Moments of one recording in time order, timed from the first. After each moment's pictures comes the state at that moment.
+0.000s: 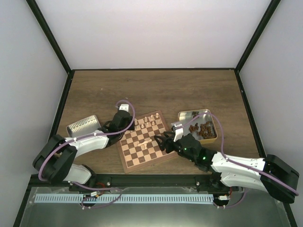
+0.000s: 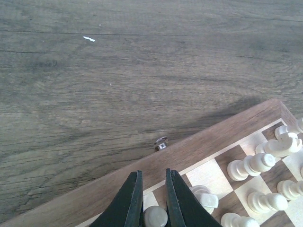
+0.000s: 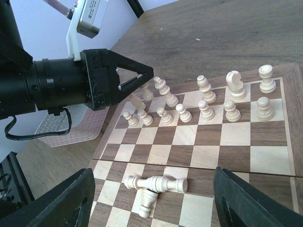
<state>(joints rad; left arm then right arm) -0.64 1.40 0.58 0.16 -0.28 -0.46 1.03 0.99 0.27 0.45 0.16 0.60</state>
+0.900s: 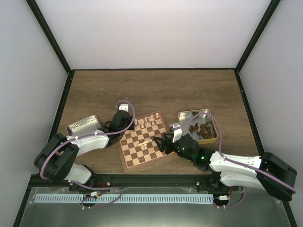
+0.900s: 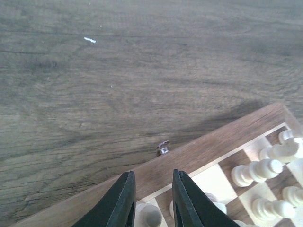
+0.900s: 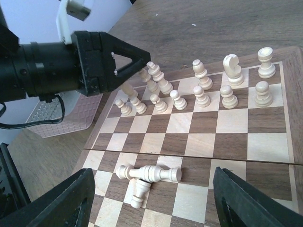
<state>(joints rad) -0.63 1.44 0.57 0.21 -0.28 -0.46 1.03 1.04 0.27 0.44 0.15 0.60</state>
